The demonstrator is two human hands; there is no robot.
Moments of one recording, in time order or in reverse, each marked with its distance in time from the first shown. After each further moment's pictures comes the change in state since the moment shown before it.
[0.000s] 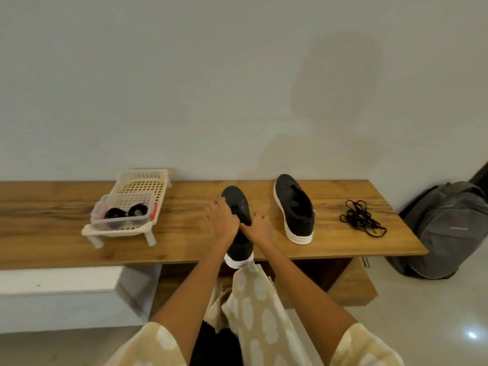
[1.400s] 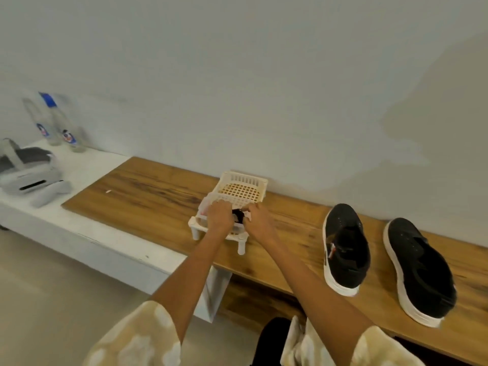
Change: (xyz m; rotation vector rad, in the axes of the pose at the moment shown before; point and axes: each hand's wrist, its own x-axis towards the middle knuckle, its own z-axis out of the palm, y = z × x) left_hand 0.107 -0.203 -0.122 0.252 0.129 -0.121; right_hand 0.037 -0.194 0.145 -0.054 -0.109 -0.679
